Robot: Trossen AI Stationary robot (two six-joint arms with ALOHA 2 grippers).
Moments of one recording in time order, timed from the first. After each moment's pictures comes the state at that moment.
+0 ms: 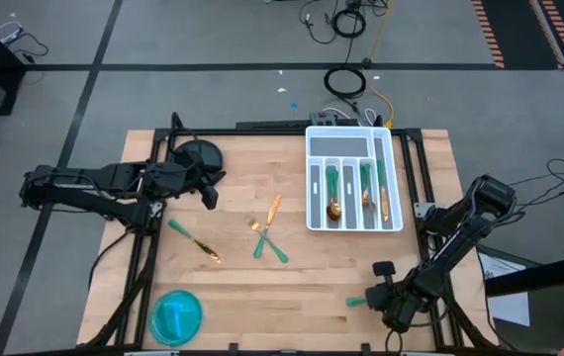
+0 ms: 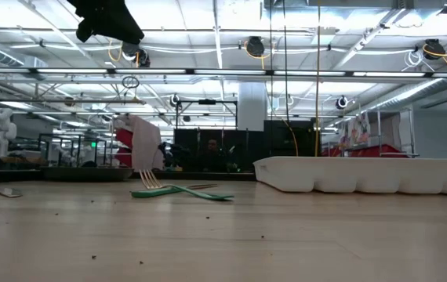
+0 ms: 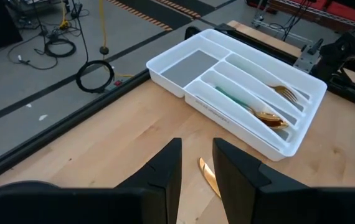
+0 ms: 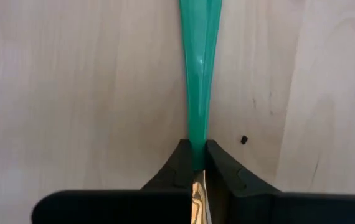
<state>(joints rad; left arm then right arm) -0.04 0.88 0.91 -0.59 -0.53 -0.46 0.95 1.64 0.80 -0.51 0.14 0.86</state>
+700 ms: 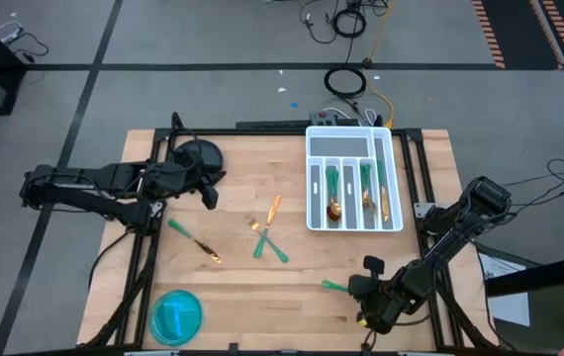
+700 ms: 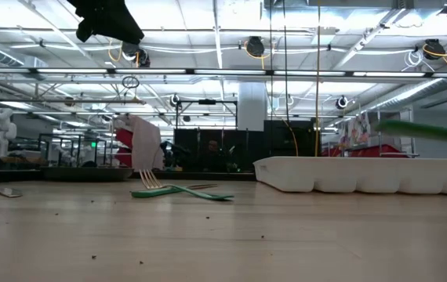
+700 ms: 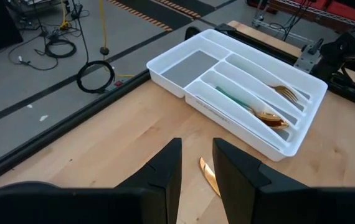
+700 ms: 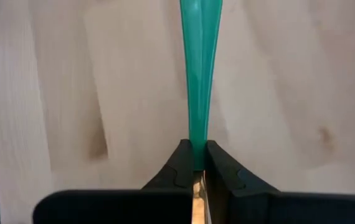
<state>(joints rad) -0.04 0.88 0.91 -0.58 -0.53 -0.46 0.84 1.65 0.97 -0.58 0.39 1.07</state>
